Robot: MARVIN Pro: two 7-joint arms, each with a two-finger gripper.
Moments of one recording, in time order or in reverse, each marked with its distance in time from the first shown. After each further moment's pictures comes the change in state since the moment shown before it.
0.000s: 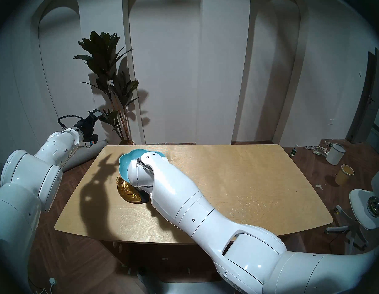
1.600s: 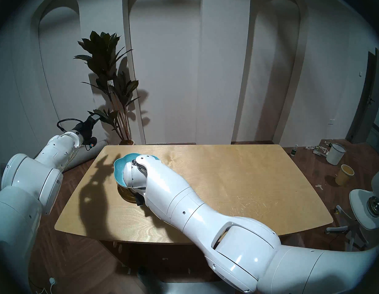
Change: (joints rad) left arm 0.028 -0.004 -0.017 -0.013 -0.013 0.039 -0.042; right arm 0.066 -0.064 0.001 0.197 0.107 0.039 0.105
